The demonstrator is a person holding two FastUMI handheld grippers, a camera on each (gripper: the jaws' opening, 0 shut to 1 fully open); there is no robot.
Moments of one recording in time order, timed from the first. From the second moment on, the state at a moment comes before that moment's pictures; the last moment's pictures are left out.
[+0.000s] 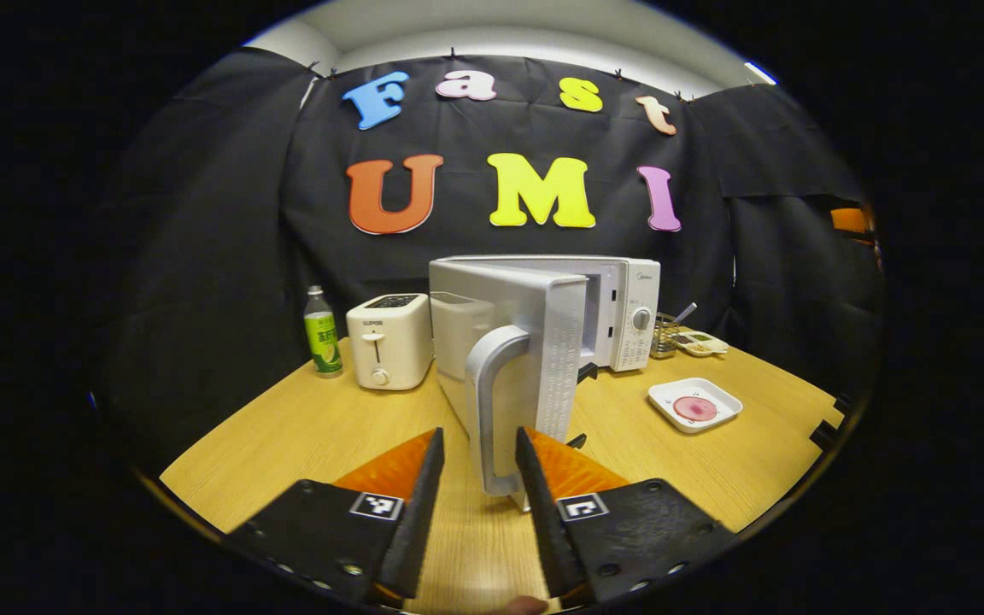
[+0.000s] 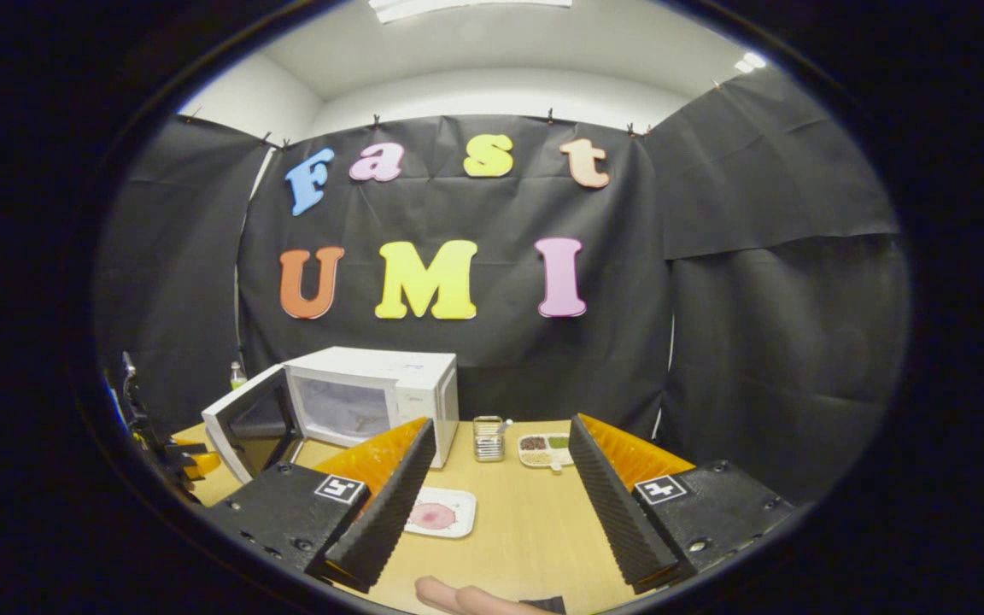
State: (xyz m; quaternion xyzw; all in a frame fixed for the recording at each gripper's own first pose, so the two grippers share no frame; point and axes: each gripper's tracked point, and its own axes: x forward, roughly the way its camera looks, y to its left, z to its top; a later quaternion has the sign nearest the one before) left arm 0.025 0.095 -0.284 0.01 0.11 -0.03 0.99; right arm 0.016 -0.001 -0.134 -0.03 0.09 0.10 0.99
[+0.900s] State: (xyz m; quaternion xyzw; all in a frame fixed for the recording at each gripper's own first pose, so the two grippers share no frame) left arm -0.001 0.074 -0.127 0.00 0.00 0.05 1.00; right arm 0.142 0.043 -0.315 -0.04 0.43 0.18 0.88
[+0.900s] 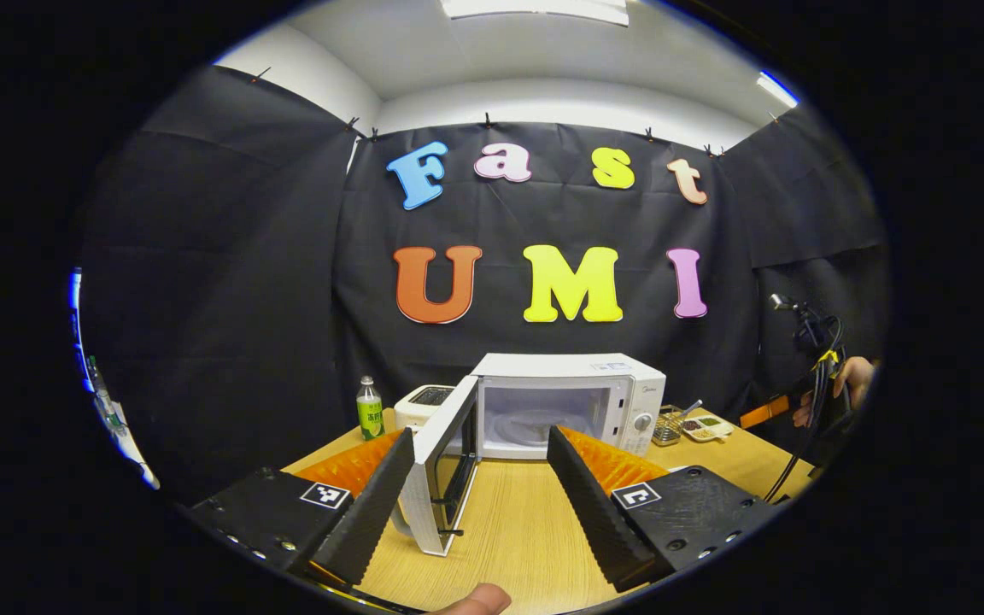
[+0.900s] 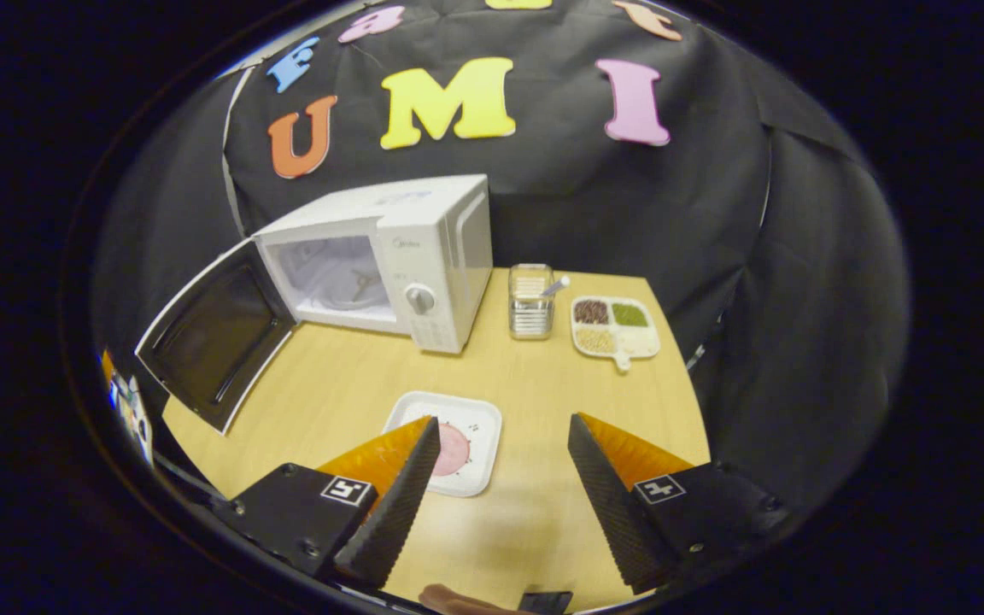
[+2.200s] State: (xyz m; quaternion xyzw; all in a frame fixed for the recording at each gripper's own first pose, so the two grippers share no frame) left arm 0.039 0.033 -0.143 0.01 0.03 0.02 1.00; right arm 0.157 0.063 -0.482 0.08 0.69 0.22 0.68
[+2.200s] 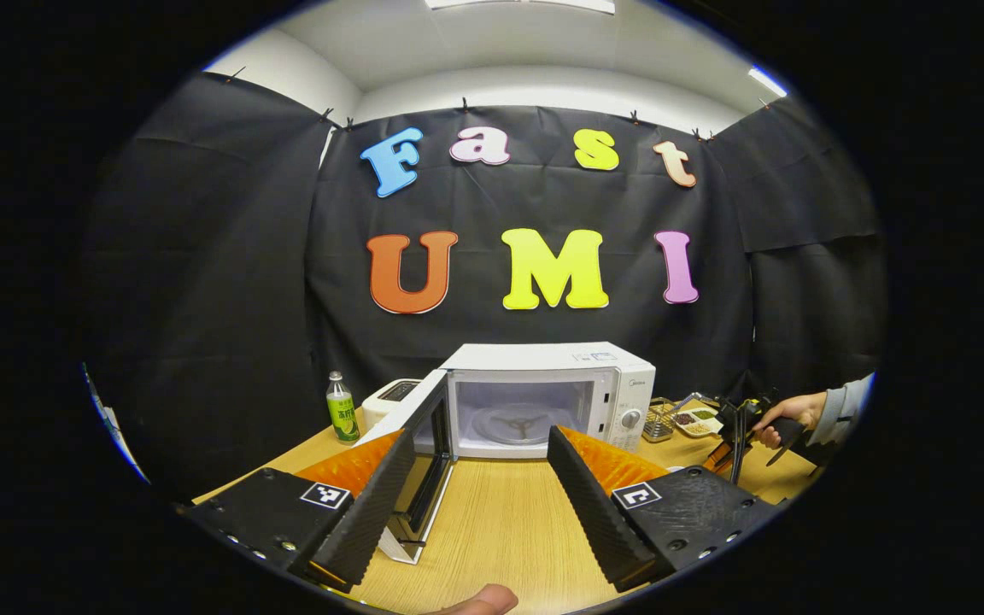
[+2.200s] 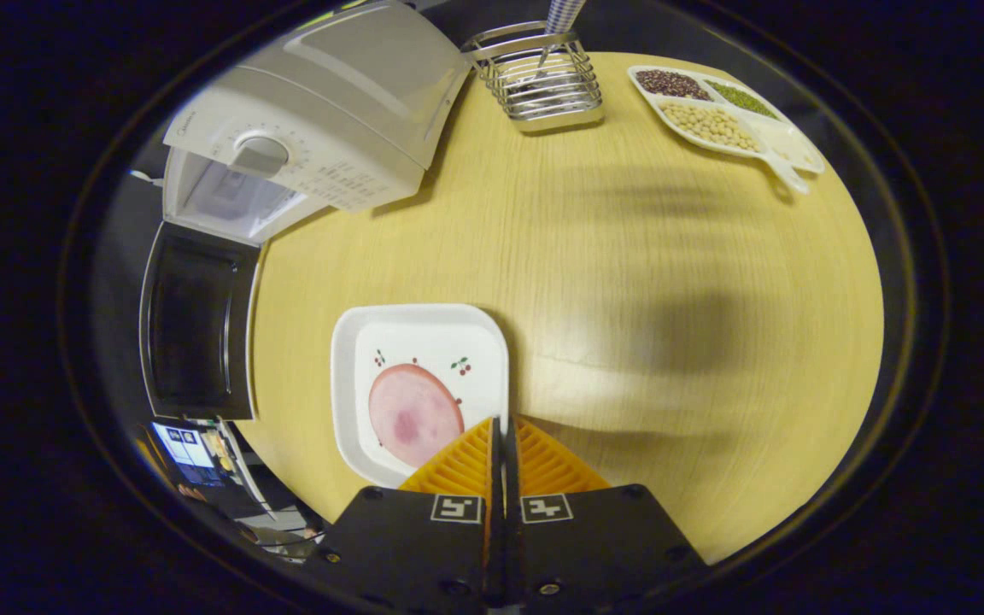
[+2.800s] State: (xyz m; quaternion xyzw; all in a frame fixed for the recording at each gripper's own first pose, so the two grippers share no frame) left arm 0.031 0.032 -0.145 0.00 0.02 0.01 1.00; right arm 0.157 0.077 -0.462 0.29 0.63 0.19 0.70
